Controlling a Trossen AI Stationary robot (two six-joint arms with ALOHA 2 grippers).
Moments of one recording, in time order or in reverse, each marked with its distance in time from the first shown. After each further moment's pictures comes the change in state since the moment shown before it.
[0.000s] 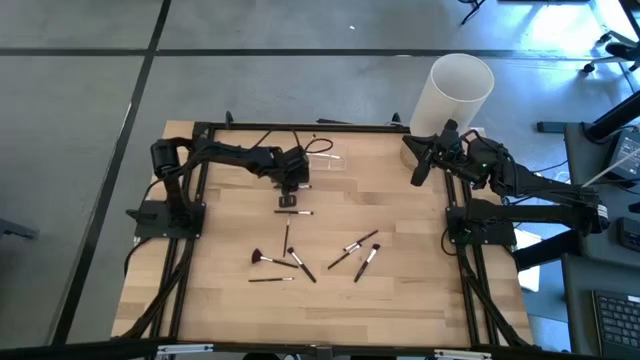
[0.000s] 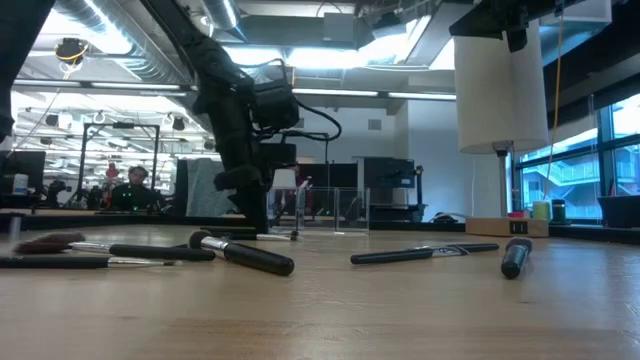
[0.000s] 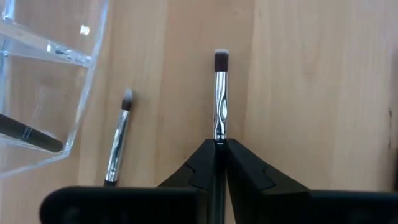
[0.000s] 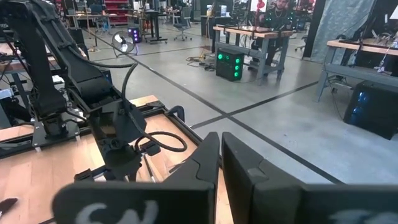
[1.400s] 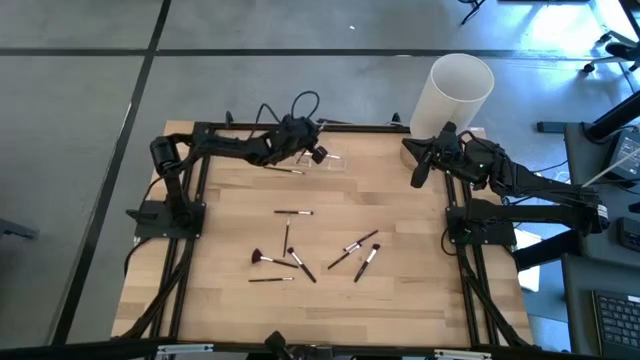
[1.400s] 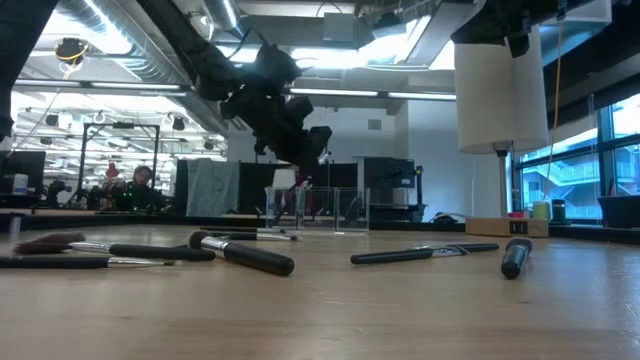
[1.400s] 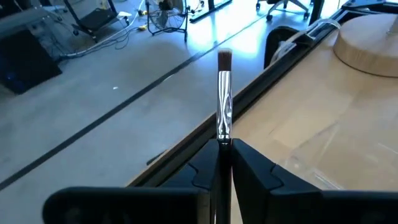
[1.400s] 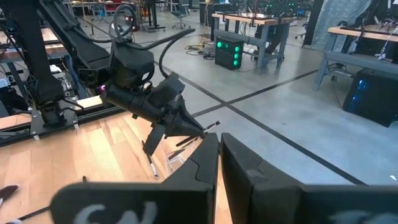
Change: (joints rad) left arm 0.079 -0.006 0.010 0.706 -0.377 -0.344; right arm 0.000 0.000 0.000 -0.060 0.000 0.027
